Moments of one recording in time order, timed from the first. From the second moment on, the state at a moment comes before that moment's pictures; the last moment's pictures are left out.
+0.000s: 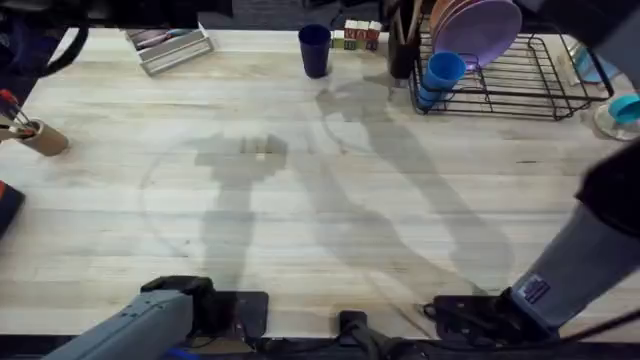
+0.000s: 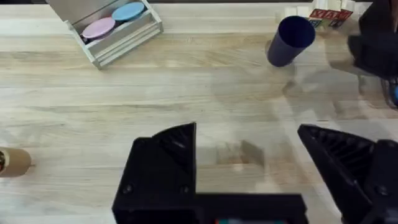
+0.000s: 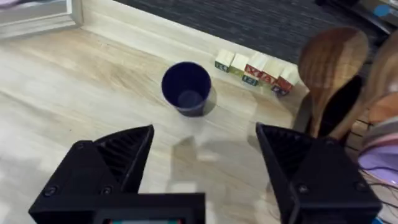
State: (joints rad) left arm 0.00 1.18 1.46 -0.95 0.04 -0.01; right arm 0.50 1.96 1.94 -0.67 0.13 0.11
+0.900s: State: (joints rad) left arm 0.00 1.18 1.46 -0.95 0.04 -0.01; right arm 0.43 2.24 2.09 -0.62 0.10 0.28
